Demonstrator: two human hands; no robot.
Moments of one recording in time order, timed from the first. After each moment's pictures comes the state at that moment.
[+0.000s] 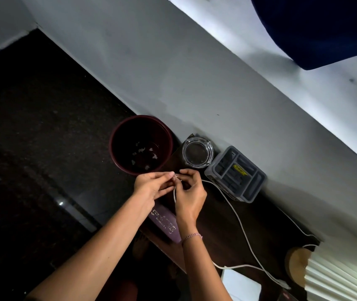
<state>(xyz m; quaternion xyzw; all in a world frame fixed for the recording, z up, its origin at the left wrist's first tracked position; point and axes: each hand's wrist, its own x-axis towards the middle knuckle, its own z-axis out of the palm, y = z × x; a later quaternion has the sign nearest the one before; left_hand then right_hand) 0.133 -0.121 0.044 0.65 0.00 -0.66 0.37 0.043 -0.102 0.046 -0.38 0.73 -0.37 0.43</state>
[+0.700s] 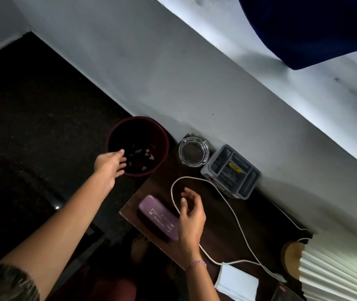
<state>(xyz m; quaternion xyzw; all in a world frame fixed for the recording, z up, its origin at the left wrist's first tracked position) 0.223 -0.157 0.021 0.77 -0.05 -0.54 0.33 0.024 -0.049 0.033 -0.38 0.76 -0.33 0.42</state>
